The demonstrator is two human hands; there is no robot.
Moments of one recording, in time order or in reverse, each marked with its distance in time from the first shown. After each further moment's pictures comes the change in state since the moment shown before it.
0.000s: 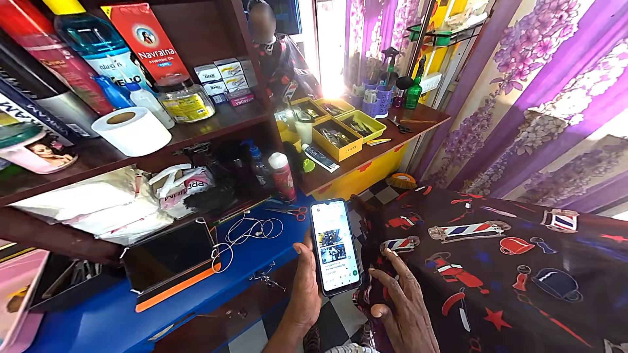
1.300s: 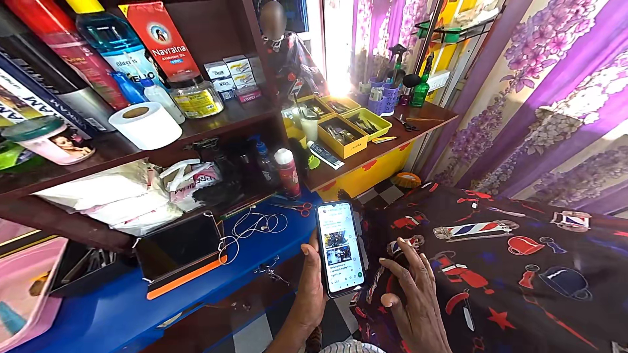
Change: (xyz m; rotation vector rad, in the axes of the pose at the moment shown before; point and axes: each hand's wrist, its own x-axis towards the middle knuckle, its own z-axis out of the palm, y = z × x) left_hand -0.012 -0.007 -0.001 0.021 -0.029 -0.012; right_hand 0.009 -0.002 -0.014 -0.090 0.054 -0.017
